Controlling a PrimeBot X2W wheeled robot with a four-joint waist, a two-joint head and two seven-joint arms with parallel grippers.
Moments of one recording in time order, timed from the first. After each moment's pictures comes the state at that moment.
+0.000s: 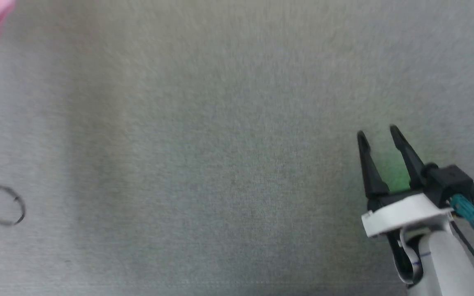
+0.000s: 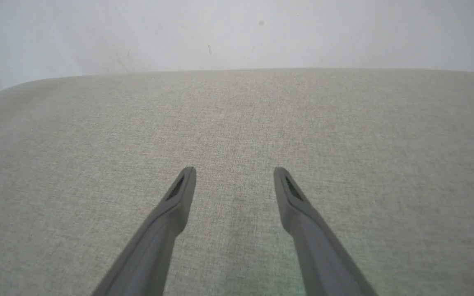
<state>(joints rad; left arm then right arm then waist) -0.77 0.51 0.08 0.28 -0.34 0.18 0.03 -0.21 -0.05 0.04 0.18 0.12 0.13 -0.23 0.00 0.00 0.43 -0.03</state>
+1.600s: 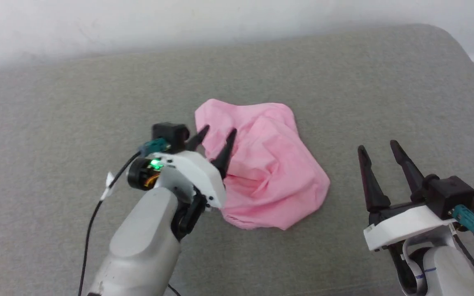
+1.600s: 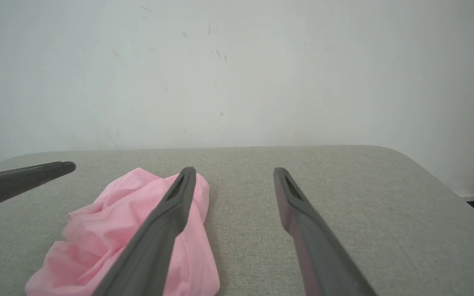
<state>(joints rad) -0.61 0.08 -0.45 0.64 -0.54 -0.09 -0.02 -0.13 -0.05 0.04 0.09 0.15 0.13 -0.15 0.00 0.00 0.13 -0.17</state>
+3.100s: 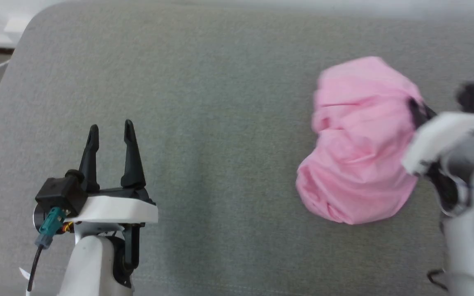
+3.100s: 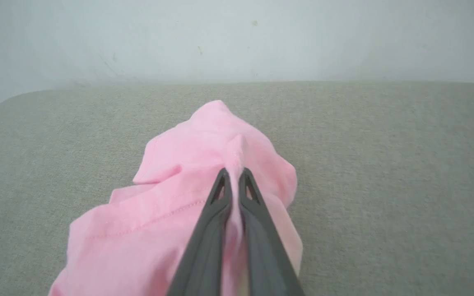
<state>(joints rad) -0.22 0.05 0.00 0.09 -0.26 0.02 -0.26 -0.50 -0.05 -0.17 0.30 0.15 0.13 0.36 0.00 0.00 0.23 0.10</state>
